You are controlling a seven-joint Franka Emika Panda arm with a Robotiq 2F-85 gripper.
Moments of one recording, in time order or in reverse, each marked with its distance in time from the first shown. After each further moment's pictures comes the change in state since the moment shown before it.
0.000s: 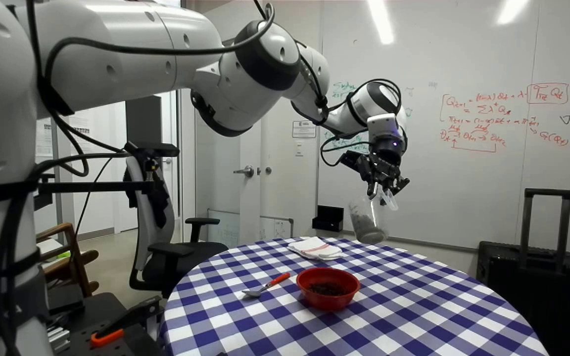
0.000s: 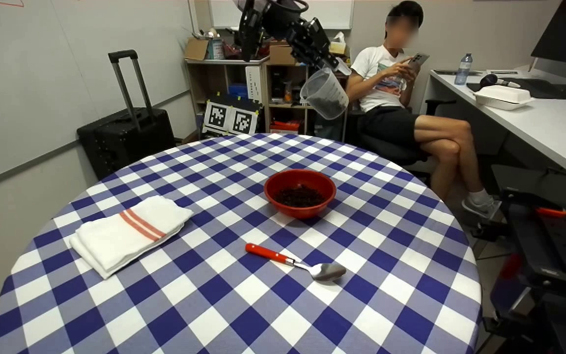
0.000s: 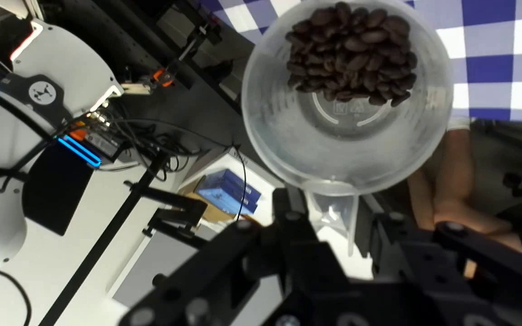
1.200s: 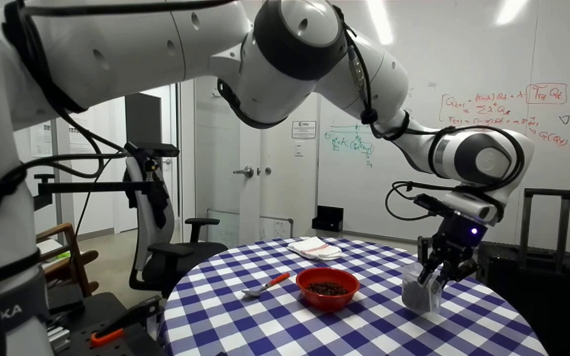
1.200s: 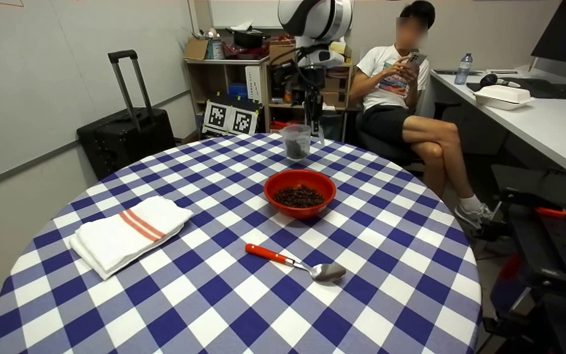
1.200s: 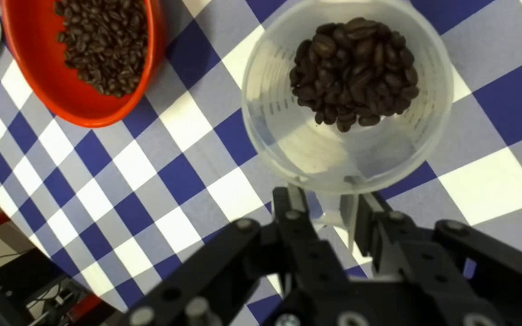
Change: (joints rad) arm -0.317 -0.021 0.140 -0.380 0.522 0.736 0.001
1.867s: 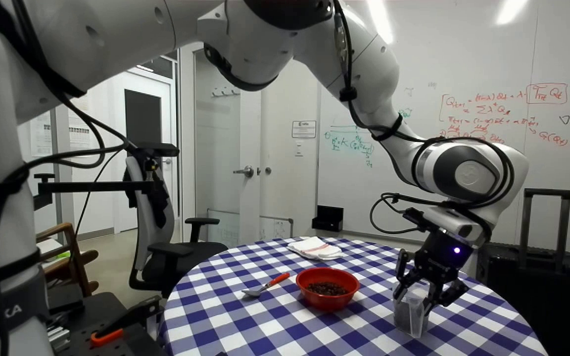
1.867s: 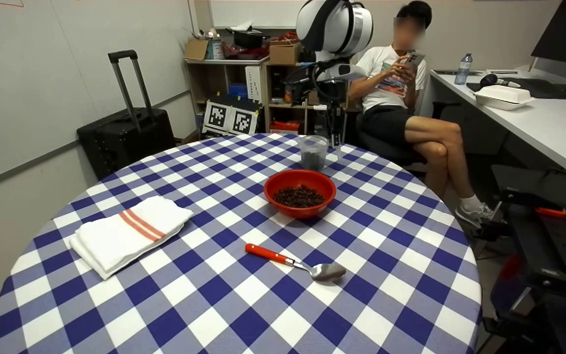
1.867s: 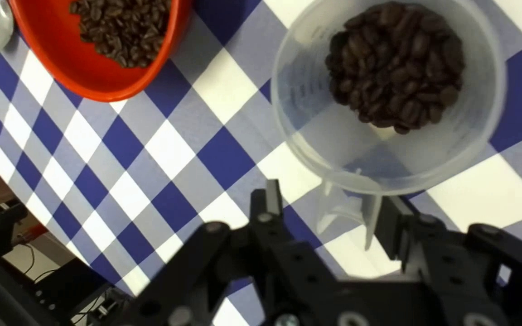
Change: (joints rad) arm 0.056 -0.196 -0.001 -0.450 0.014 0.179 -0.002
